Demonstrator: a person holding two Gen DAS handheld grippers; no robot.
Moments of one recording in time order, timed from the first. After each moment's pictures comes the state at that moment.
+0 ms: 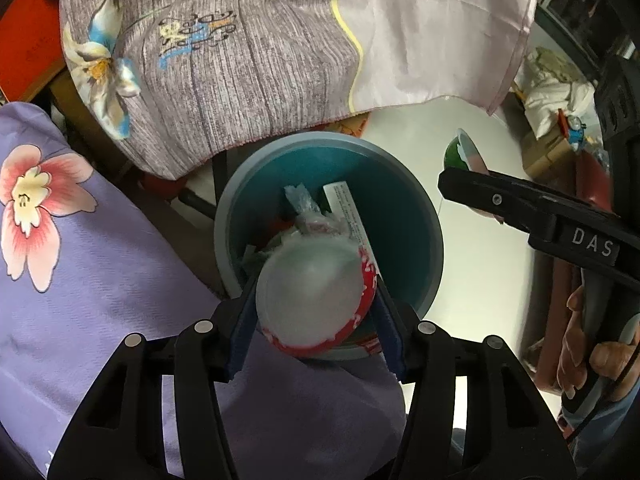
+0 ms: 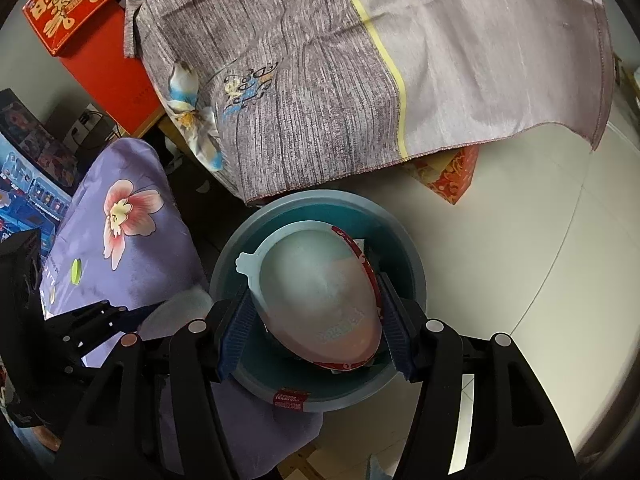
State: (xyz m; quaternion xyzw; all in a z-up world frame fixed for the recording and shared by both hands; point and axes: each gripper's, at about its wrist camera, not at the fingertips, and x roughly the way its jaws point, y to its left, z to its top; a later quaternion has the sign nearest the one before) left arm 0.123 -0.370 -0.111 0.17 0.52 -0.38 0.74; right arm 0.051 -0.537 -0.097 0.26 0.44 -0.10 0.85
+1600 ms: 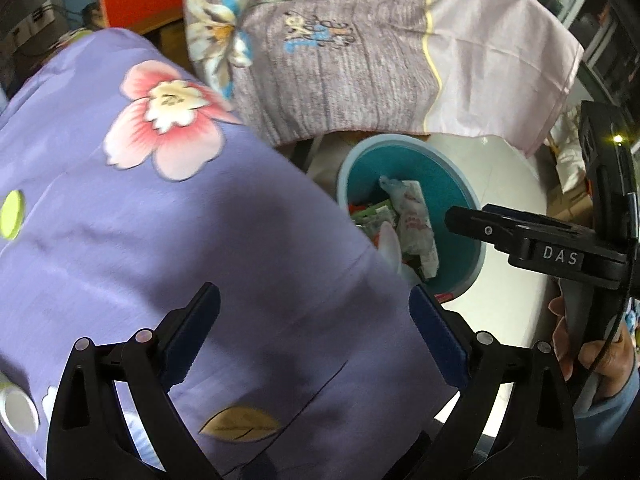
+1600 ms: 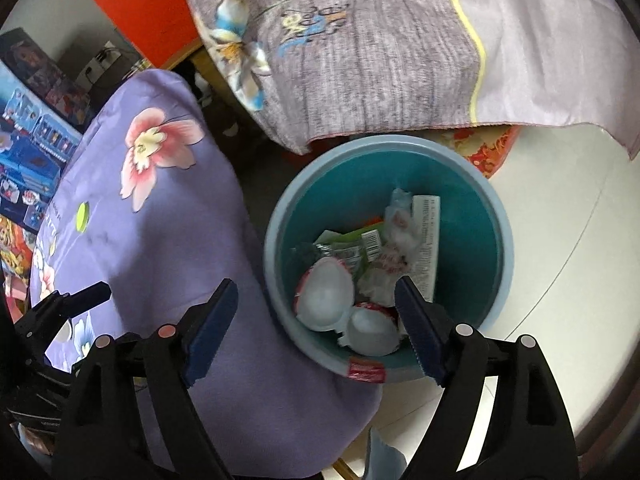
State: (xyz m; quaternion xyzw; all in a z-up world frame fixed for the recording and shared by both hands) left arm 0.126 -0.236 -0.086 0.09 0.53 -0.30 0.79; right arm 0.085 -0.447 -0.100 0.22 0.51 -0.04 0.83
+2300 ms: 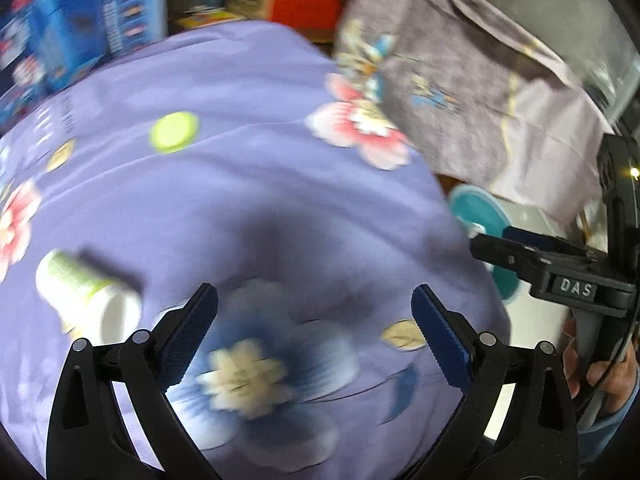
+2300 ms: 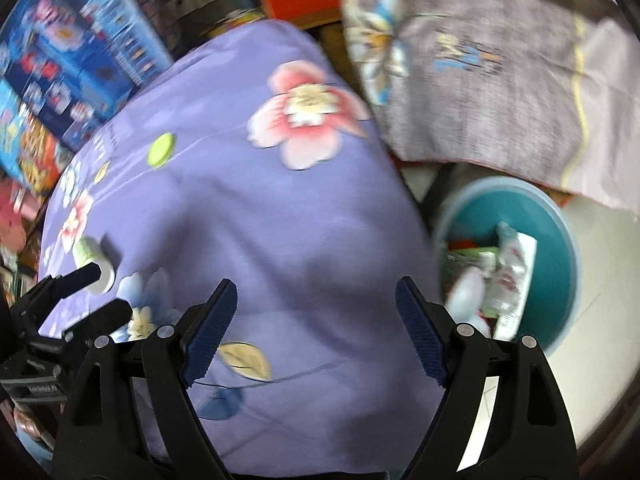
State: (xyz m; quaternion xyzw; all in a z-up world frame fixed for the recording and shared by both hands) left arm 0.110 -0.060 -0.050 -0.01 0.50 -0.17 0.85; right arm 0.117 -0.280 -0.054 0.10 0.52 0.06 0.84
